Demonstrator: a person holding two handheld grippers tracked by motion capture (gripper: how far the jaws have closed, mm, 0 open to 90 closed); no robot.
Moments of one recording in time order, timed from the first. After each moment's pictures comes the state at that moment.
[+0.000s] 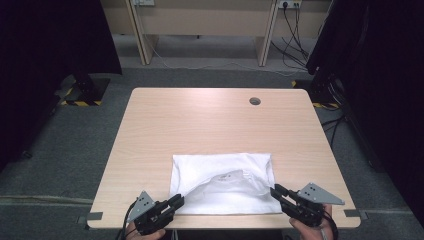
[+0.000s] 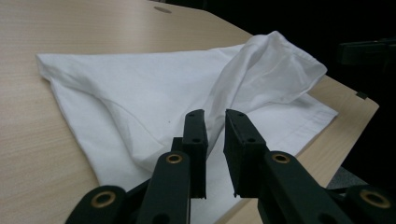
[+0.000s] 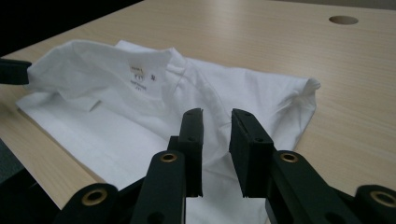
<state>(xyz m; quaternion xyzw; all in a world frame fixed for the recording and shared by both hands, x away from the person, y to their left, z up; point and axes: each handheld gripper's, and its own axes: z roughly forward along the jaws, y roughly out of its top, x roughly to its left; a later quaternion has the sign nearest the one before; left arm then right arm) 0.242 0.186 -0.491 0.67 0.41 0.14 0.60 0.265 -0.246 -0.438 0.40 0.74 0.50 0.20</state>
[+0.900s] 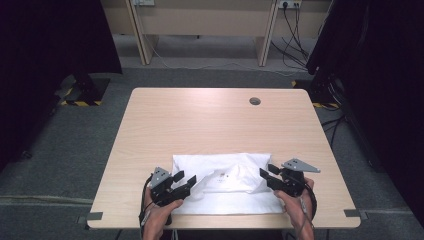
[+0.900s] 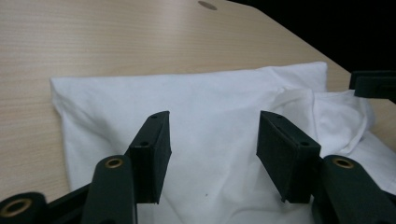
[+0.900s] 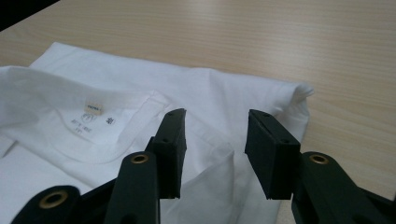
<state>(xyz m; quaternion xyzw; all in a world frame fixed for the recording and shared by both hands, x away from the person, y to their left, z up) 0.309 0.149 -0.481 0.66 0.50 0.15 0.54 0.341 -0.223 -0.457 0.47 0.74 0.44 0.18</state>
